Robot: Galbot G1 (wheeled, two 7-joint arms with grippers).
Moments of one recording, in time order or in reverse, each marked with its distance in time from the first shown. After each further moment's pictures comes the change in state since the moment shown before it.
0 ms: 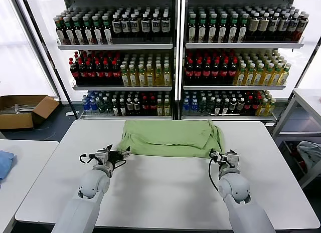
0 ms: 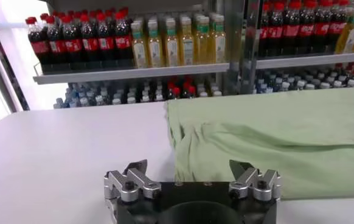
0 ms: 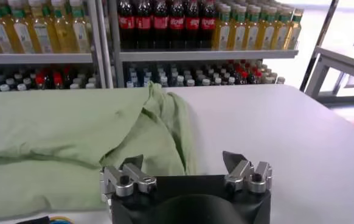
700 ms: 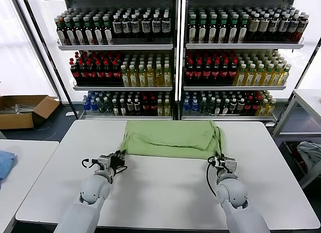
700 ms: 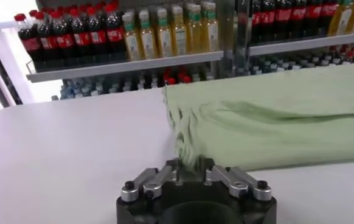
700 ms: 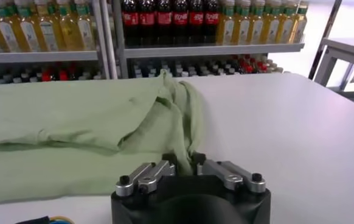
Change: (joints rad) left arm 0.046 0.015 0.028 -0.015 0.043 -0.011 0.018; right arm -0.061 0.015 0.002 0.020 -0.020 0.015 -0.020
